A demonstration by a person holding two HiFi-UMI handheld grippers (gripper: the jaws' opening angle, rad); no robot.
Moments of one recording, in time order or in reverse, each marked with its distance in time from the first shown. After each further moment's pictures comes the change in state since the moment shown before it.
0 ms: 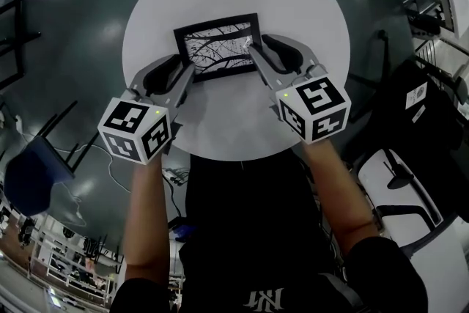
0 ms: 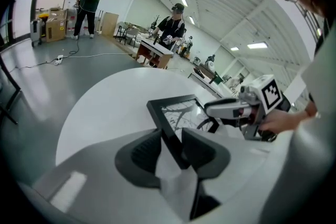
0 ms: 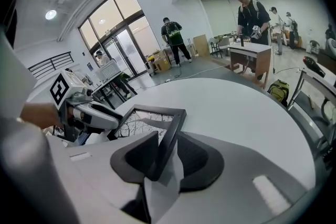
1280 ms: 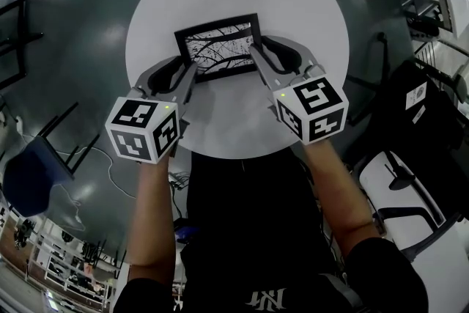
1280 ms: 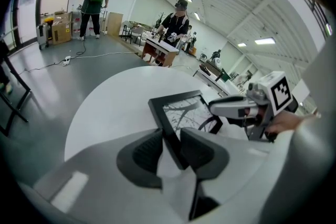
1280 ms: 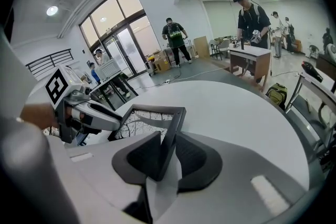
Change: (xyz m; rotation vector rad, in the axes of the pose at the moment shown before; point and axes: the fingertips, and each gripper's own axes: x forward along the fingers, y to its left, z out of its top) left arm -0.001 -0.003 -0.005 -0.019 0.045 0.077; right arm -0.004 0.005 0.001 -0.017 0.003 -0.023
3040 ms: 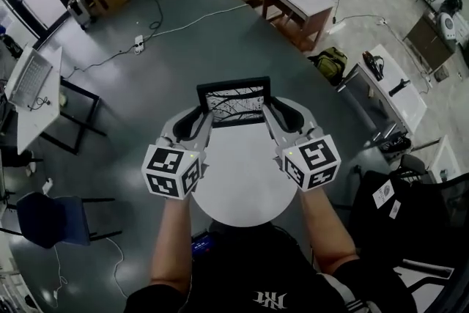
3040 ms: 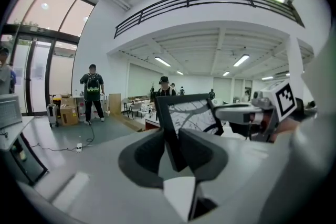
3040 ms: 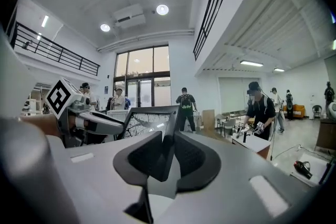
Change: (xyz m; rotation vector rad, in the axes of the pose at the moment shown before) left arm -0.348 -0.183 0.272 0.316 -0.678 0.163; right arm -0.342 0.120 0.323 -0.327 -0.662 -0.059
